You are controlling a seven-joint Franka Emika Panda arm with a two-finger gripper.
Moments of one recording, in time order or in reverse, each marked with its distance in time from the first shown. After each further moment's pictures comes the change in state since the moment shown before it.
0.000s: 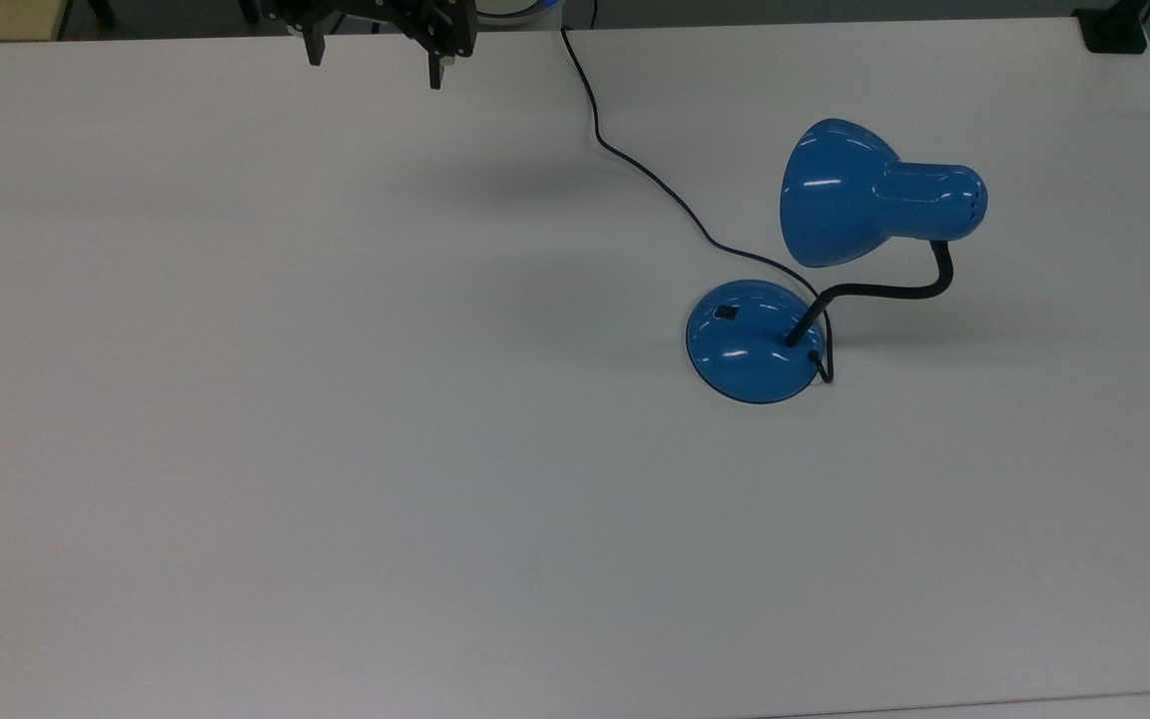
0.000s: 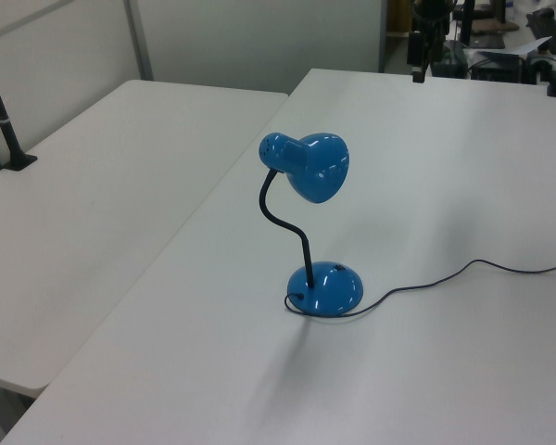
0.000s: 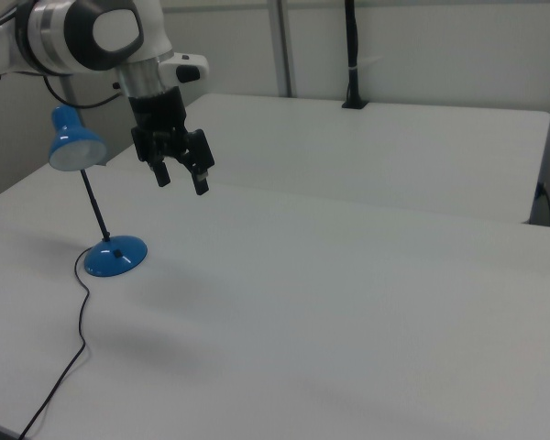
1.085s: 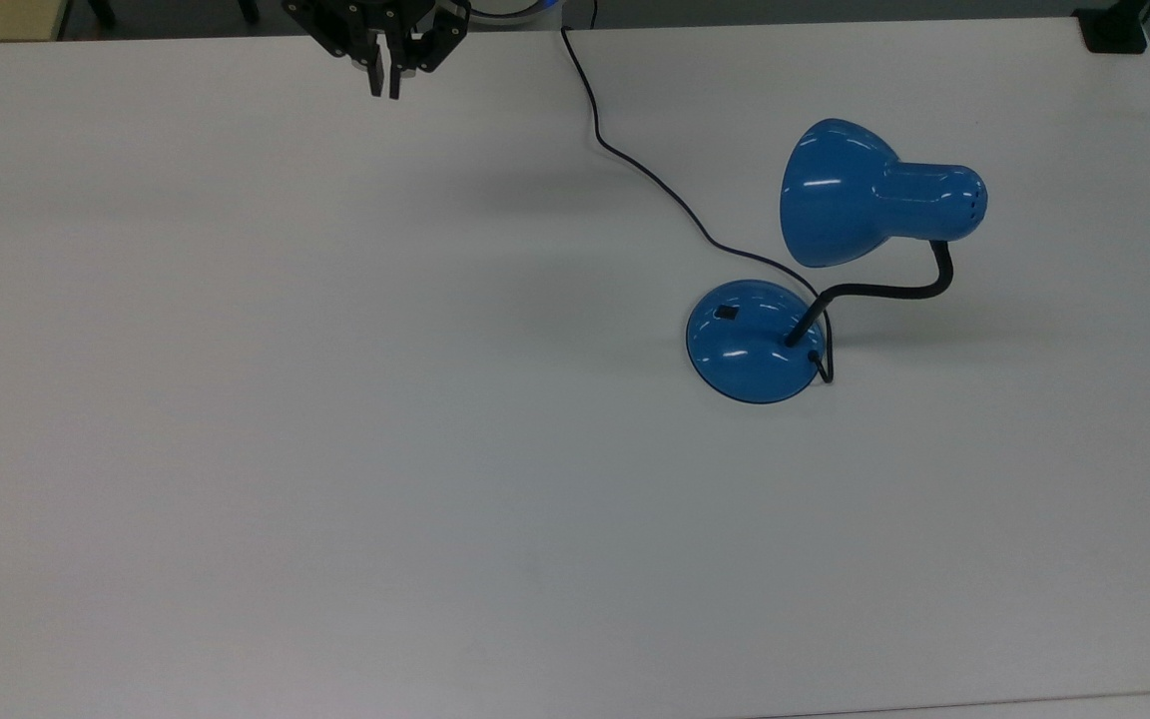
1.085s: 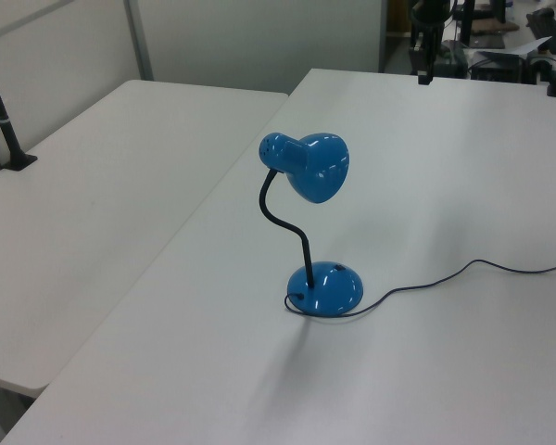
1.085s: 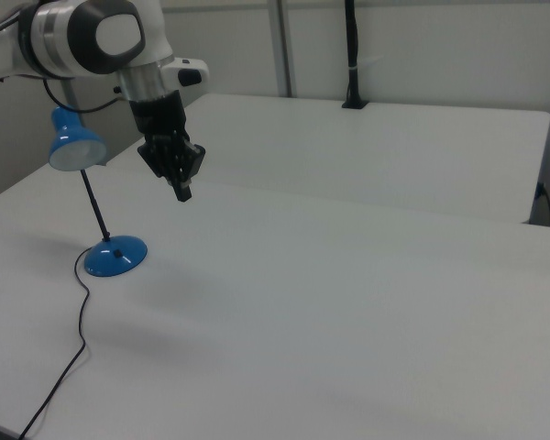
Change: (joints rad) arm 0.001 0.014 0.009 0.000 0.001 0.000 -0.053
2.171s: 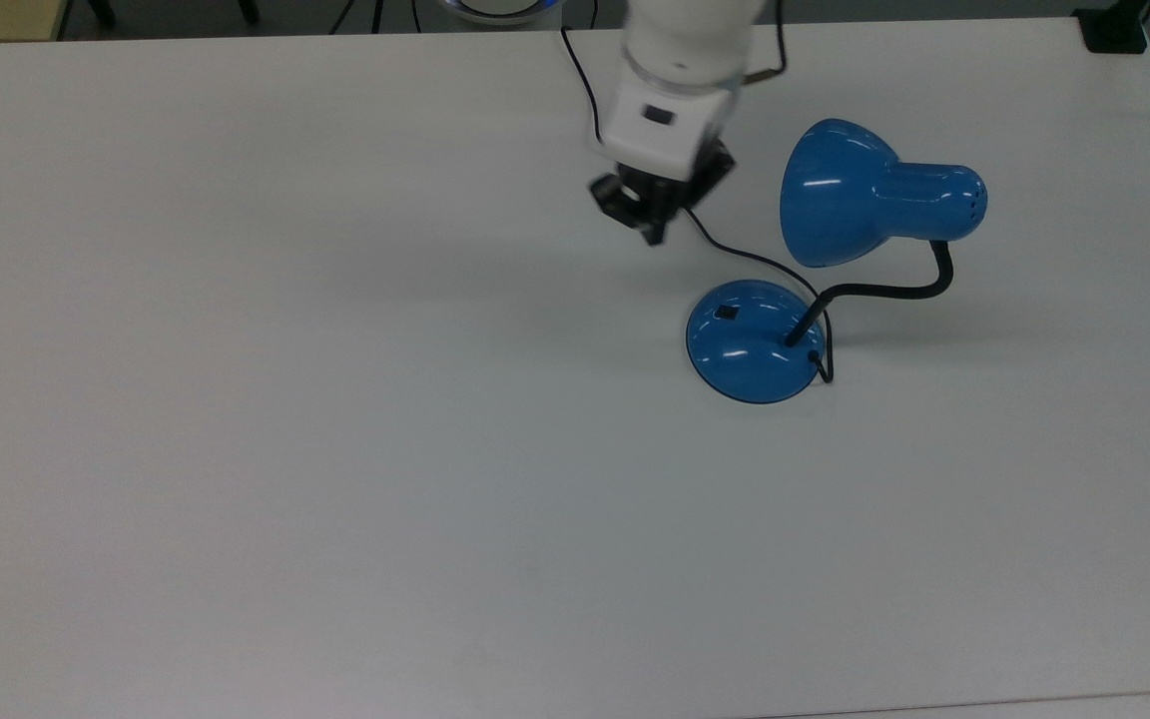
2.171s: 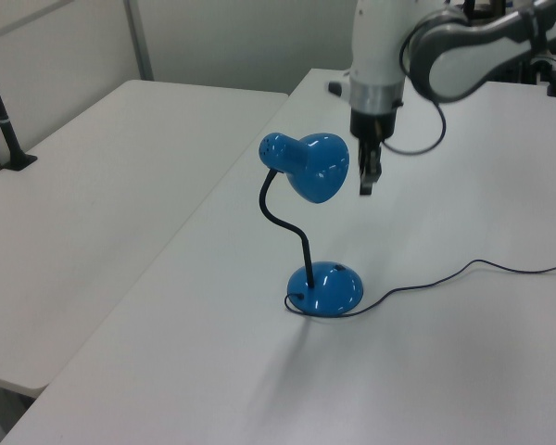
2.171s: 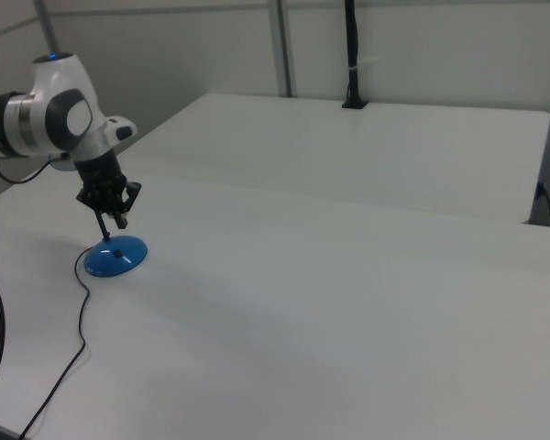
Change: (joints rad) arm 0.263 0.196 0.102 -0.133 0.005 0.425 -0.123
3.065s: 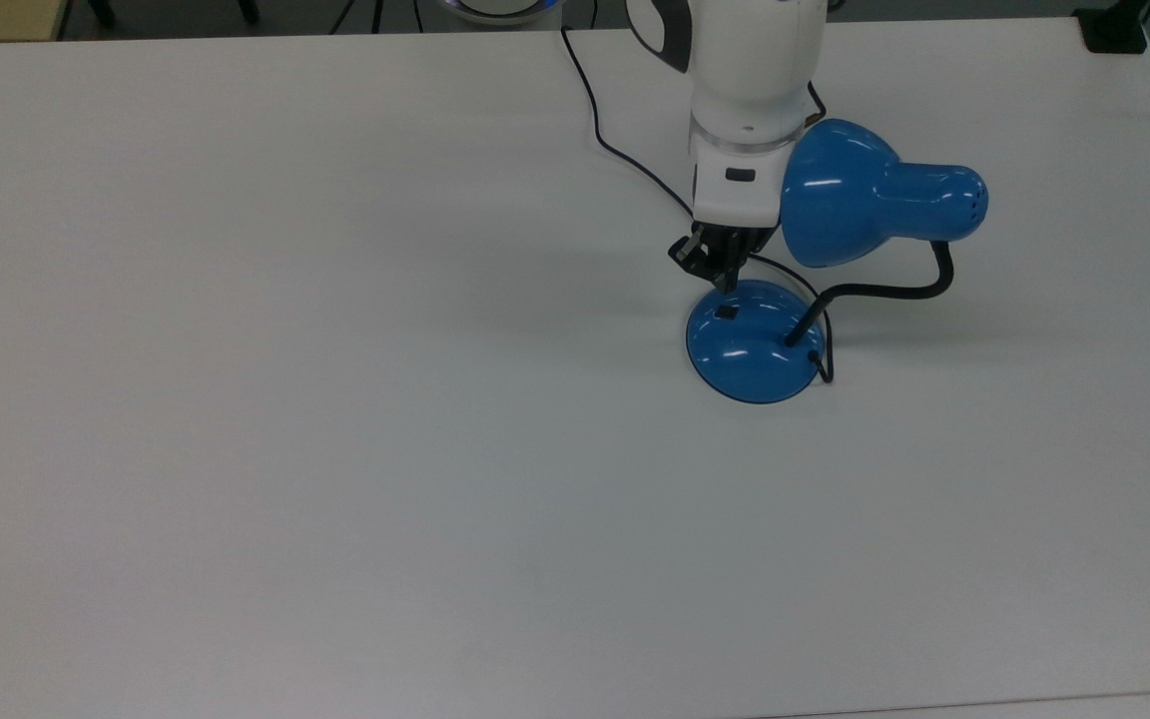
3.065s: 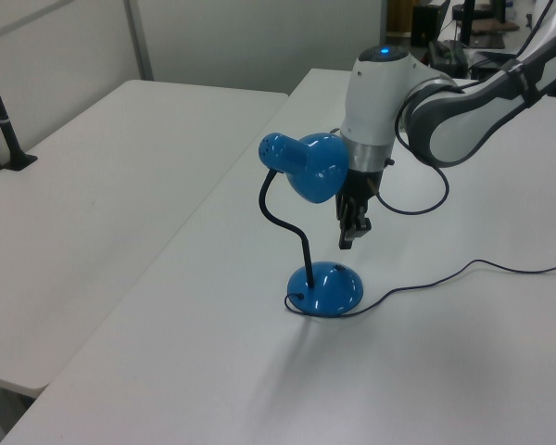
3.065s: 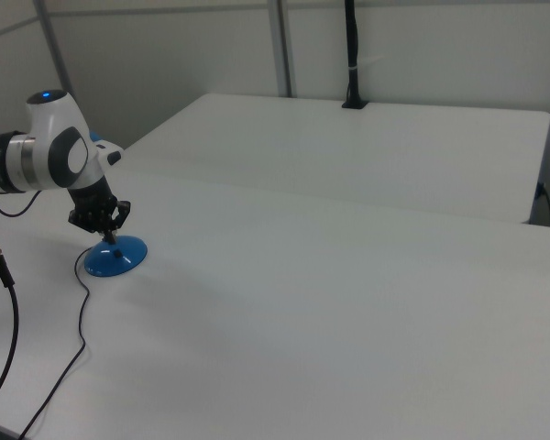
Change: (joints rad) arm 0.001 0.090 0.071 -0.073 -0.002 0.247 -0.117
